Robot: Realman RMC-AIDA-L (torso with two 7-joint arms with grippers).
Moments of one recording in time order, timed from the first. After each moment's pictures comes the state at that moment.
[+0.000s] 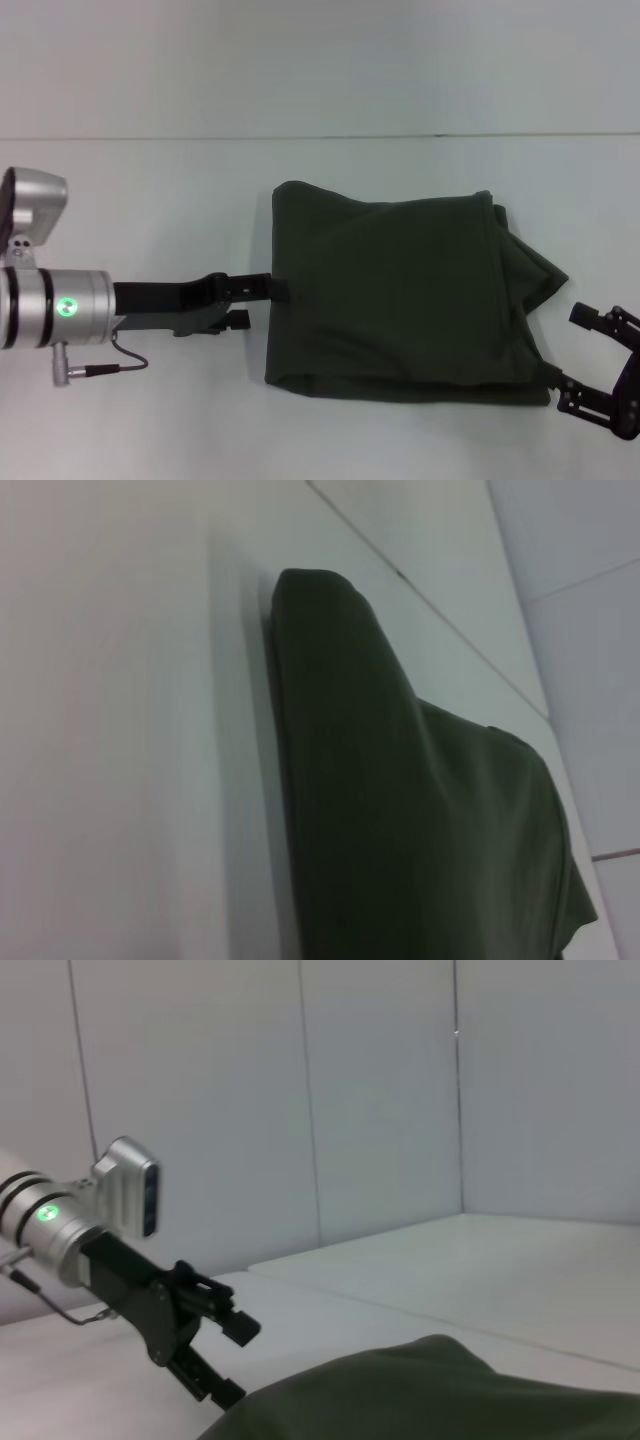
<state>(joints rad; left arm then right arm) -0.65 -2.08 0.59 0.51 2.25 1.36 -2.36 0.26 2.09 -0.43 -0.47 -1.91 -1.66 0.83</state>
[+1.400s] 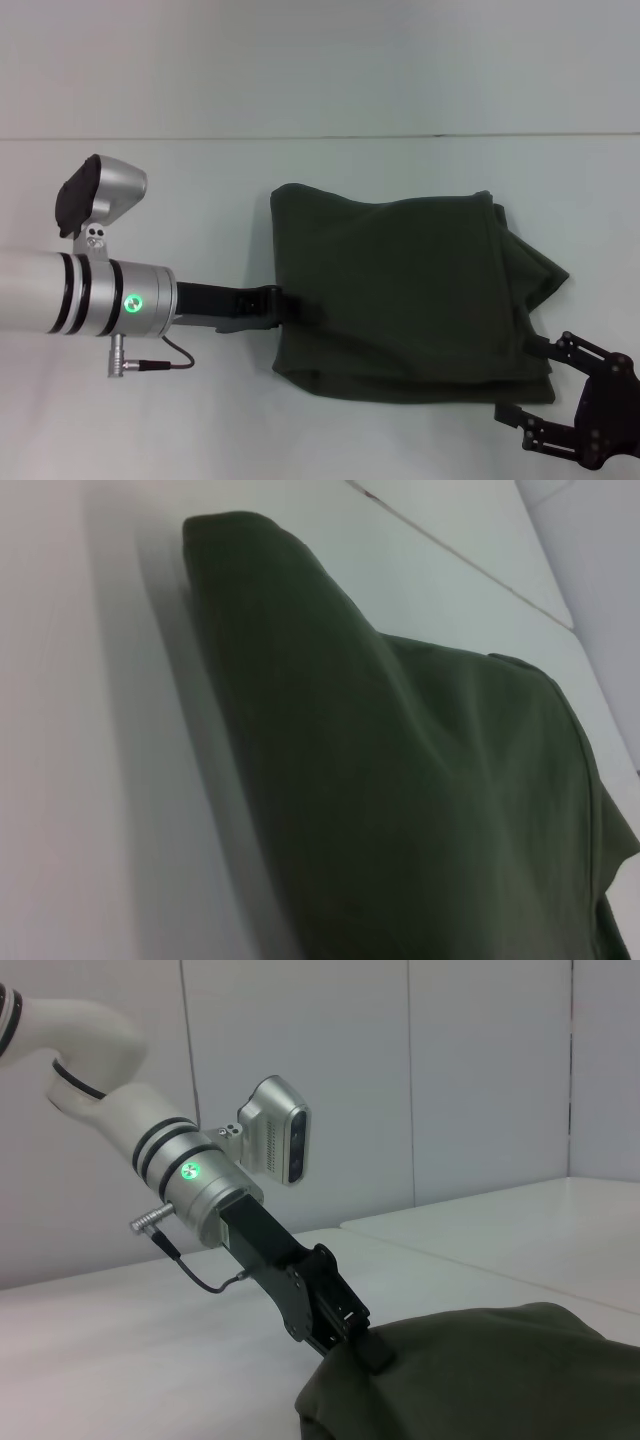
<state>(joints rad) -0.71 -2.13 0.77 0.54 2.23 1.25 -2.34 0.31 2.09 -0.47 -0.45 -2.01 -1.66 0.80</state>
